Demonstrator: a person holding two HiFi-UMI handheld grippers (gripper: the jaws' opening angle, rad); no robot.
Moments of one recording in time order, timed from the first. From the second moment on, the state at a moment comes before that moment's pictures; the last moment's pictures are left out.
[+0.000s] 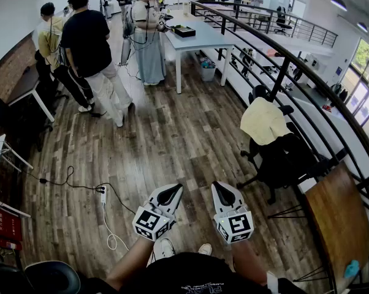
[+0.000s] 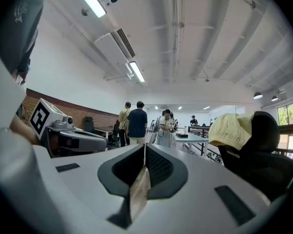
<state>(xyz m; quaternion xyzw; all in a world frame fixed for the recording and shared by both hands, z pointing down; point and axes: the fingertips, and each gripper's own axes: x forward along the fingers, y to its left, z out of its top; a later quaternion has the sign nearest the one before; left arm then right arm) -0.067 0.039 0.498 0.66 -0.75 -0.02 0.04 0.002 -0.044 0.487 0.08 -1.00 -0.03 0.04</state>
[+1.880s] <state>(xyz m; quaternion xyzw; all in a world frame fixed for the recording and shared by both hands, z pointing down) -0.146 0.086 0.496 0.72 -0.70 -0.03 0.02 -0.068 0.021 0.482 0.16 -0.99 -0.03 0.02</state>
